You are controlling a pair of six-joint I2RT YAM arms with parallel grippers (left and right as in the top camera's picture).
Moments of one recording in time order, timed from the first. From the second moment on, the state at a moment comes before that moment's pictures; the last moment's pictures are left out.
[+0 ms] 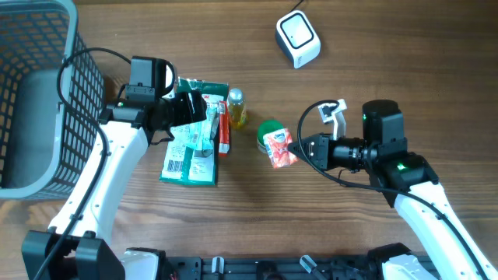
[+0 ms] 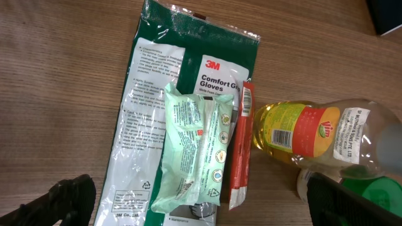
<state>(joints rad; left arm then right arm) -0.13 1.48 1.13 -0.73 0.10 -0.33 0.24 1.13 0.71 -0.38 -0.87 0.42</state>
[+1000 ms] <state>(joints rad) -0.13 1.48 1.13 -0.73 0.10 -0.33 0.24 1.63 1.76 -0.98 -0.03 0.05</state>
